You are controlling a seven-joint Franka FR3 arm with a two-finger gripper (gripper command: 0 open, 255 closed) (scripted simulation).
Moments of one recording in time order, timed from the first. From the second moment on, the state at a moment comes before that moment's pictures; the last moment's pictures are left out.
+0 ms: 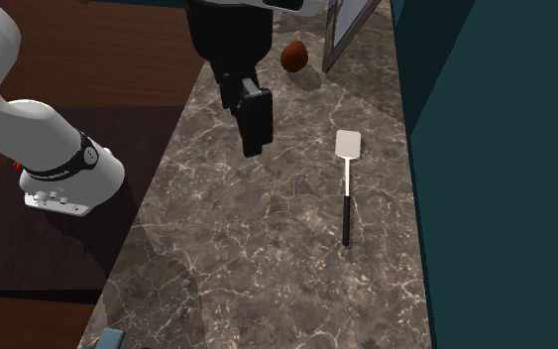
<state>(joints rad) 0.07 -0.40 -0.20 -2.40 -0.19 1.96 -0.43</state>
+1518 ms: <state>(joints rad) 0.11 0.43 -0.16 -1.97 0.00 2.39 -1.40</state>
